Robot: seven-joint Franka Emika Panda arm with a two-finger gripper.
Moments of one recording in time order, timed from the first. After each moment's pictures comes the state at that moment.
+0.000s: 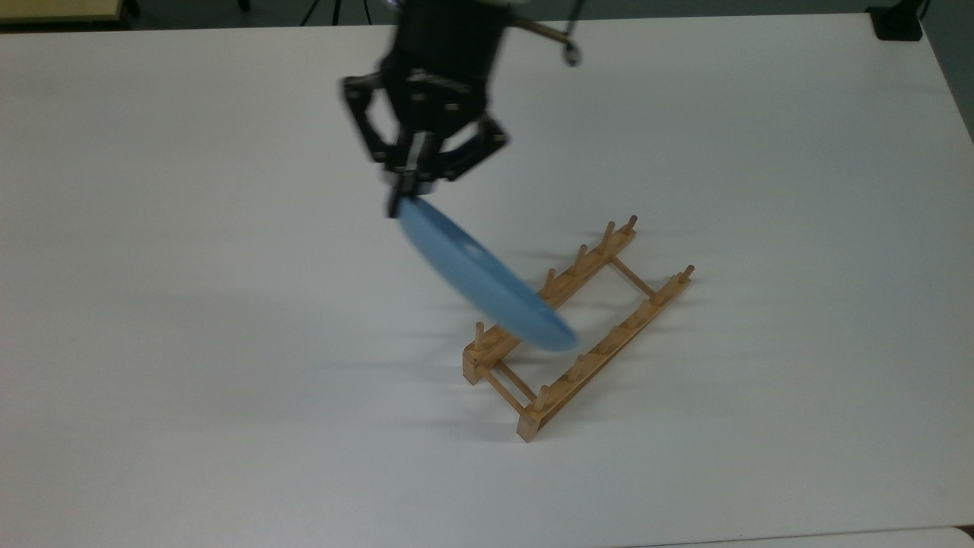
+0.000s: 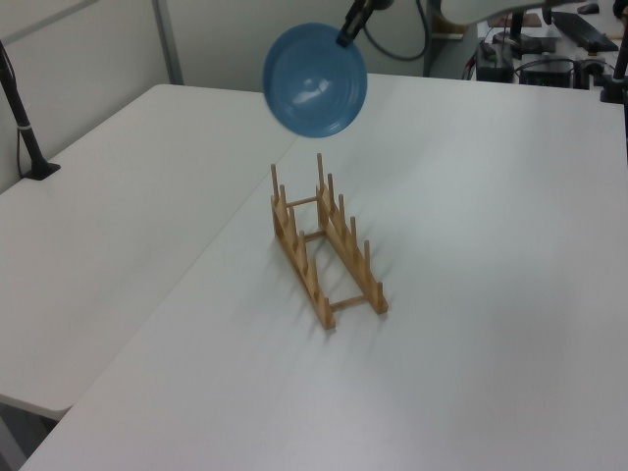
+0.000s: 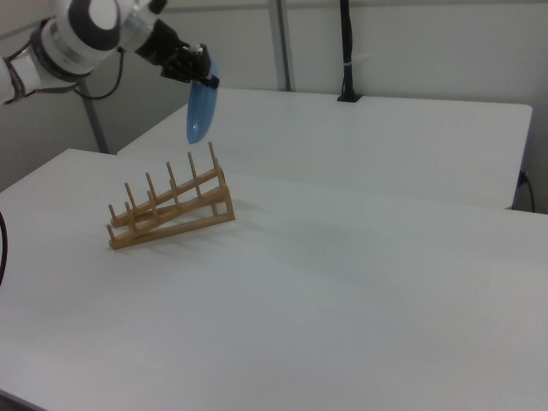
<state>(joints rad) 0.31 0.30 -0.16 -1.35 -0.49 2.21 0.25</state>
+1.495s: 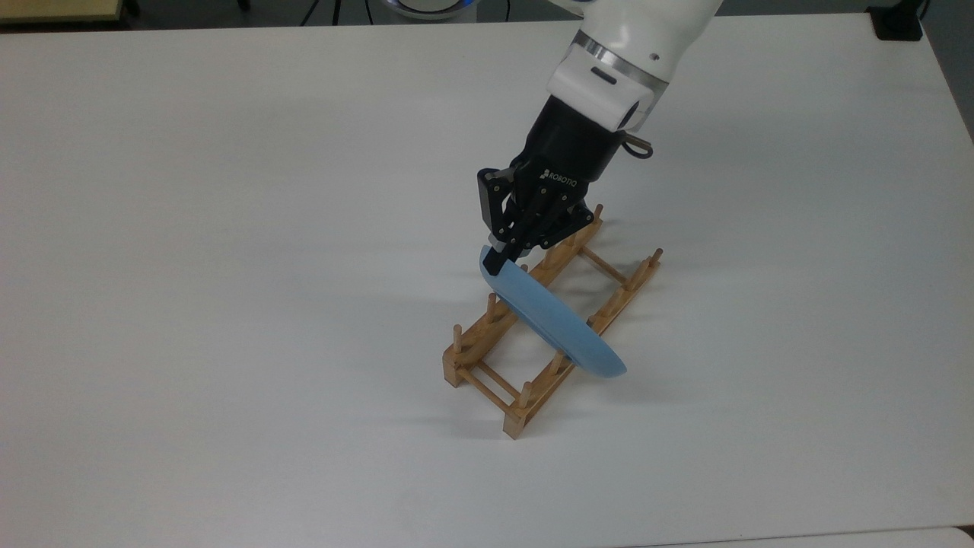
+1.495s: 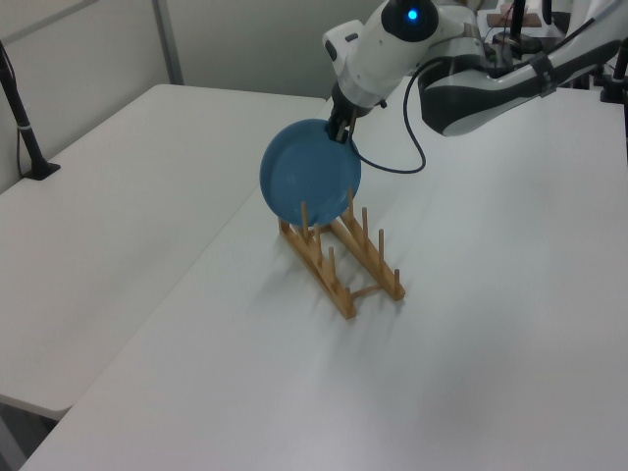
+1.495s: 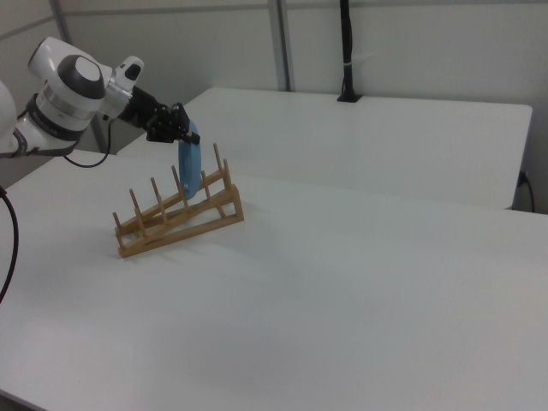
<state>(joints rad) 0.41 0.39 -0.10 -1.50 -0.79 2.21 0.42</state>
